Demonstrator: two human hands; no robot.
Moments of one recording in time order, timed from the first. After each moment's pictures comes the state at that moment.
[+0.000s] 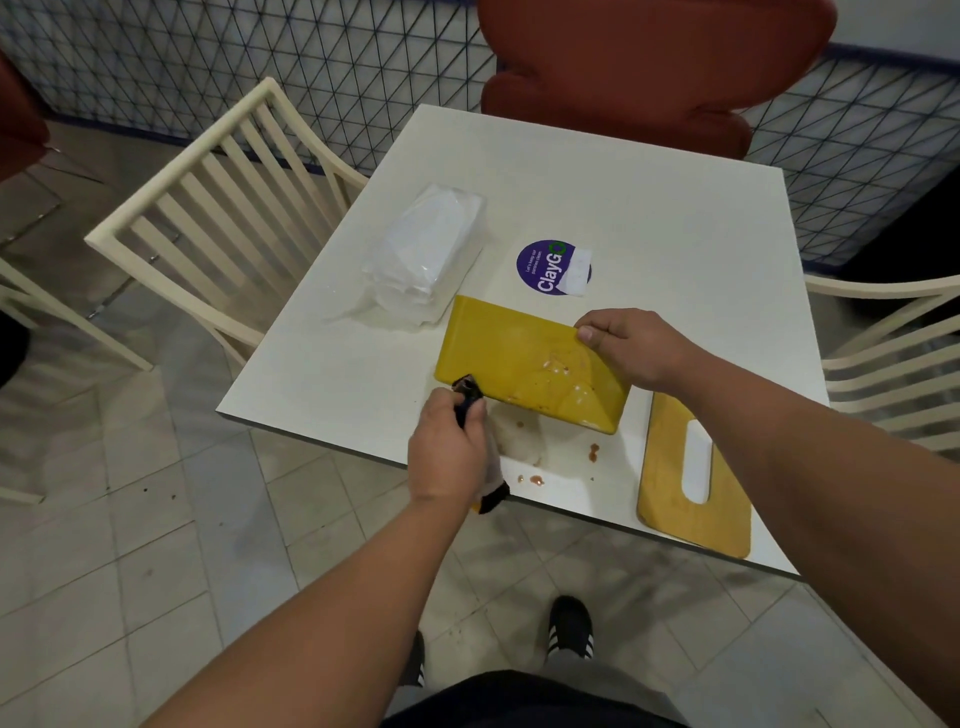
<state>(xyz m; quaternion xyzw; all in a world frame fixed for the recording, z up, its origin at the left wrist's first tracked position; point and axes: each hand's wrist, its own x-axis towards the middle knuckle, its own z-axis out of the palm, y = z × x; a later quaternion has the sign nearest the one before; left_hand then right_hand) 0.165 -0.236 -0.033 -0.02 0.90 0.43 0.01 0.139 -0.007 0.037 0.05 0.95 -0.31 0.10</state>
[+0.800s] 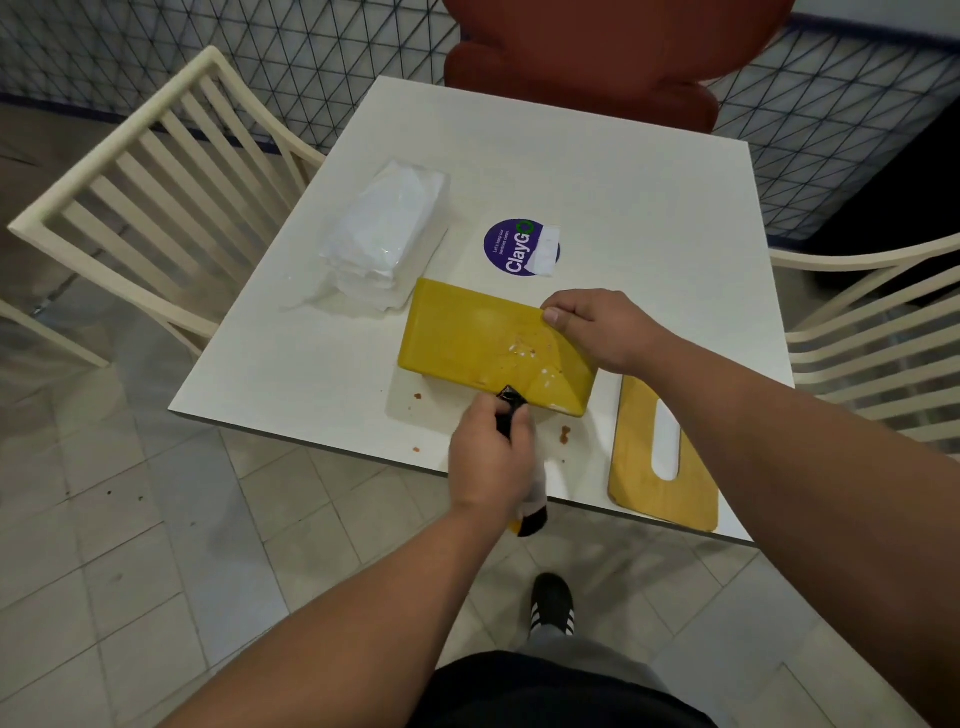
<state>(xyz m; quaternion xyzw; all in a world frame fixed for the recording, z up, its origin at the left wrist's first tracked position) 0.203 -0.180 -0.029 0.01 0.86 0.51 0.07 0.141 -0.004 0.035 0.04 0.95 -0.31 0.07</state>
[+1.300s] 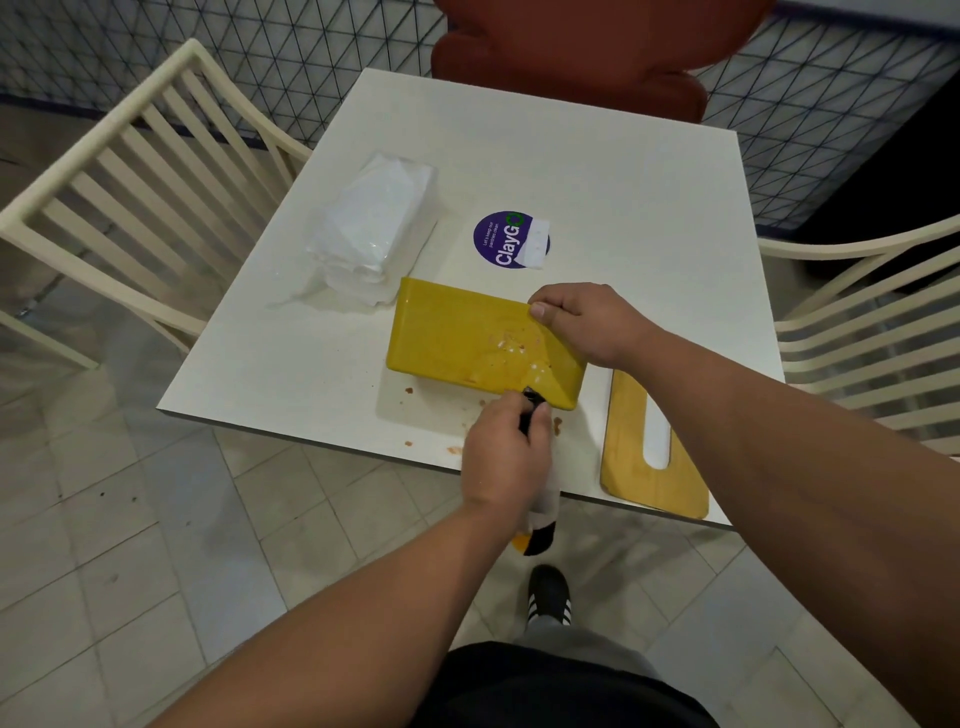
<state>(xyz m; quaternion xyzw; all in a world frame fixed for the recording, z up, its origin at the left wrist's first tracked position) 0.215 -0.168 -0.025 0.08 0.87 0.49 0.07 0.146 -0.009 0.036 0.04 0.94 -0.32 0.07</state>
